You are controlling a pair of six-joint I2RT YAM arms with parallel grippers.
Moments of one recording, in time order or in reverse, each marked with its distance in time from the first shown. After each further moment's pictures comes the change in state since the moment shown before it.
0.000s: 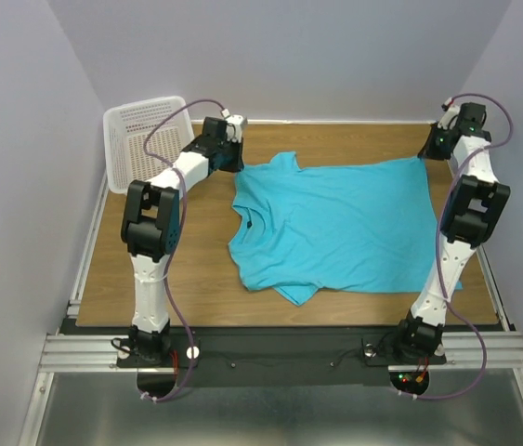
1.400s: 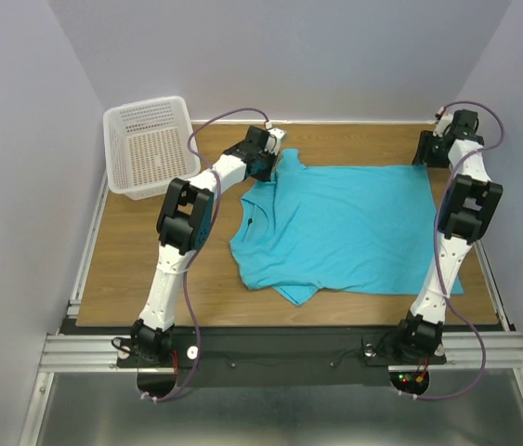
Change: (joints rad) left arm -0.158 0.246 0.285 -0.102 -0.129 0.074; right arm -0.001 0.079 0.055 -0.006 0.072 -0.076
